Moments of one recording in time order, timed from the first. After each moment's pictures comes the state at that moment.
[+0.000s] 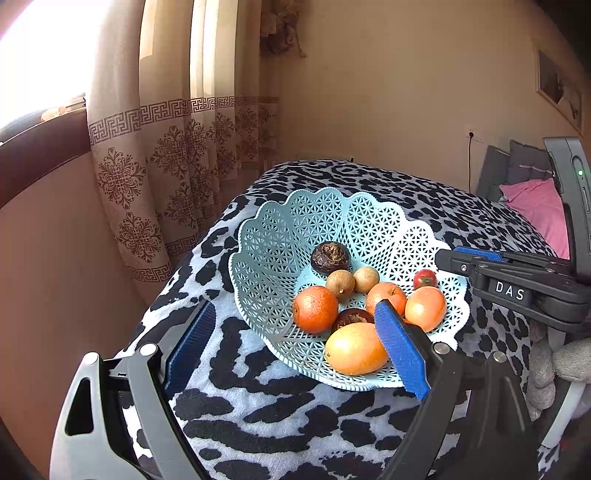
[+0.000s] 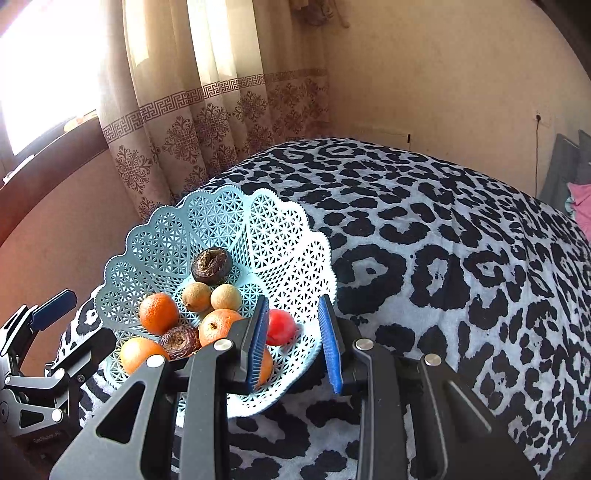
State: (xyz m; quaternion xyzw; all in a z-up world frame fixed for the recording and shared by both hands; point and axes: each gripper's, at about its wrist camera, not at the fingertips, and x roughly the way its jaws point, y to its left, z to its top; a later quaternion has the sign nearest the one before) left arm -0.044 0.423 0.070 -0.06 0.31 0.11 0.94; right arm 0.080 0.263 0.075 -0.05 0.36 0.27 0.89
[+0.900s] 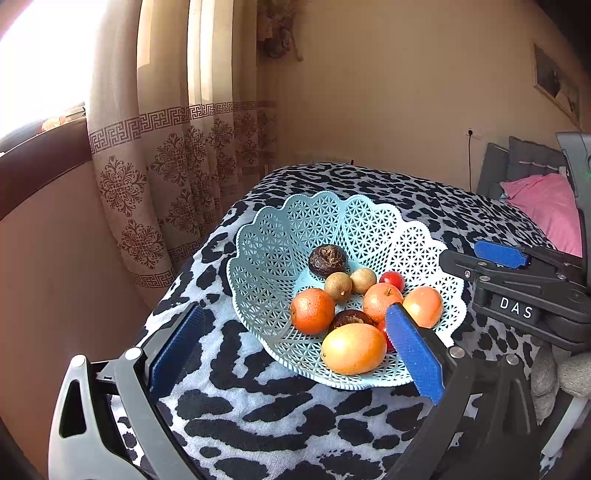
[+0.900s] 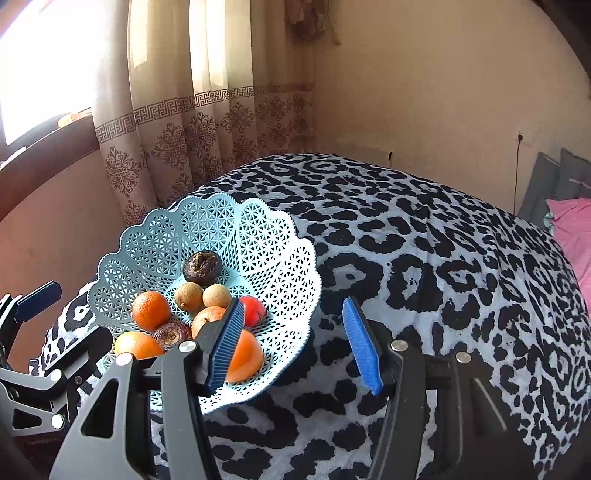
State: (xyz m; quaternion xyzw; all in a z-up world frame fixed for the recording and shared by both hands) left arm -0.048 0.417 0.073 -0.05 0.30 0.12 0.95; right arm 0.058 0.258 0.081 -0.08 0.33 0.23 0.91
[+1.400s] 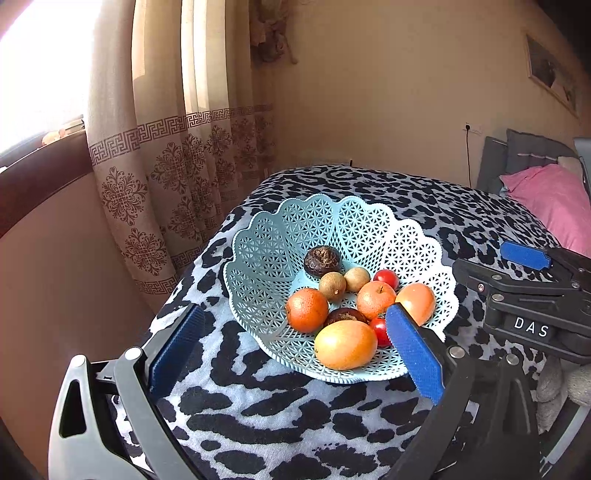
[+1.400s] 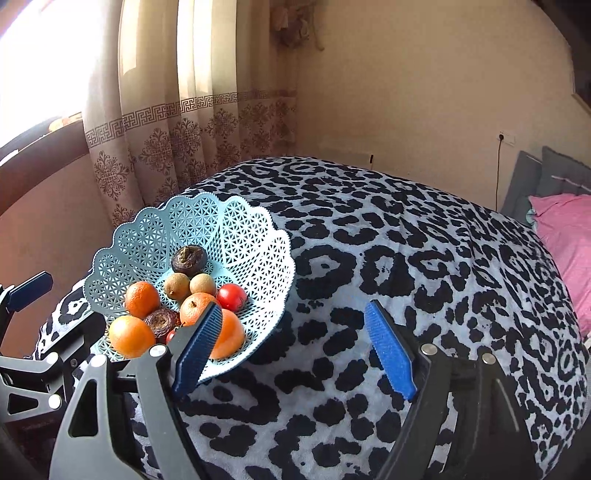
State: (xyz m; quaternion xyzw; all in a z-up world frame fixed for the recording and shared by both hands) left arm -0.055 0.405 0.079 -0.03 0.30 0.12 0.95; right arm 0.036 0.236 0.084 -0.07 0.32 0.20 0.92
